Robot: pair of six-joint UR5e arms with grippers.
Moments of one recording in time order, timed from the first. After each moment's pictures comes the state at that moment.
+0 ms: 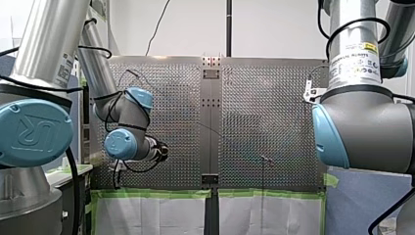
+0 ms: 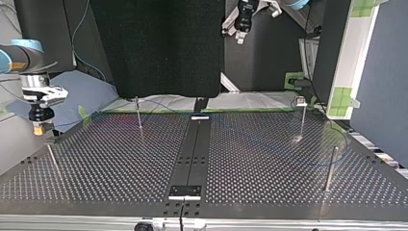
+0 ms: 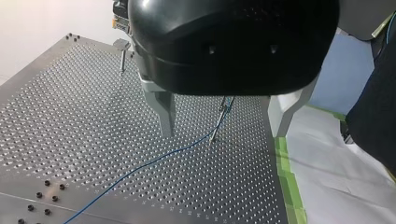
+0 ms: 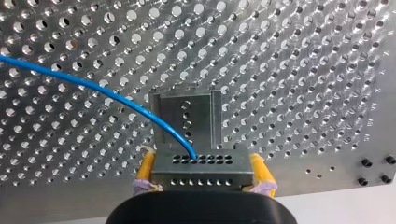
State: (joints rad) left arm -0.64 -1.80 -2.53 -2.20 -1.98 -1.80; right arm 1.47 -1.13 1.58 -0.53 1.13 1.71
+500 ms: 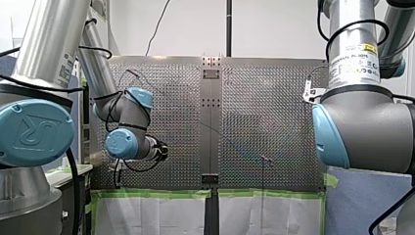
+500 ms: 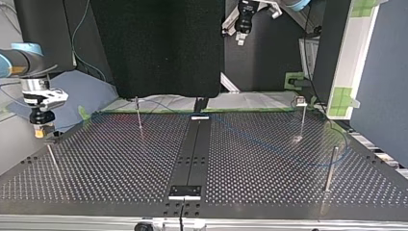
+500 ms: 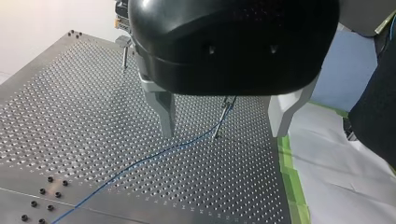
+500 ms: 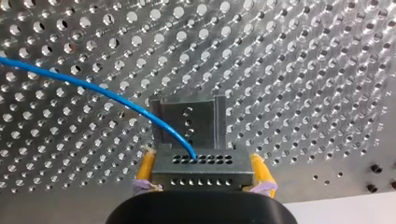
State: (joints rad) left arm -0.63 -1.80 -2.53 -2.20 -1.98 -1.80; right arm 1.48 -1.11 1.54 -0.50 1.12 1.72
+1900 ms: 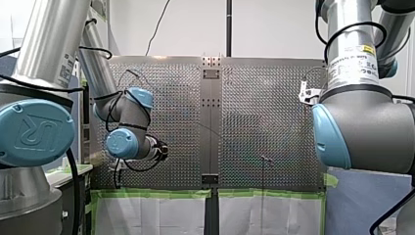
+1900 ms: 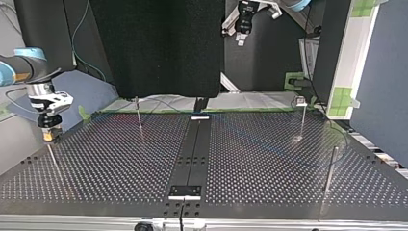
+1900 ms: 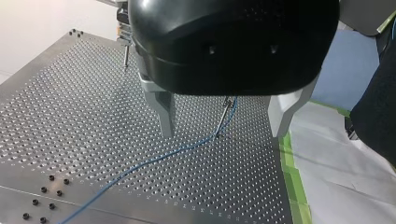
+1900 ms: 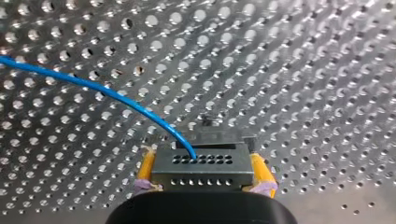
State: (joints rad) left arm -0.63 -1.80 -2.53 -2.20 -1.98 -1.80; right arm 1.51 -1.07 1.47 -0.41 1.12 1.69
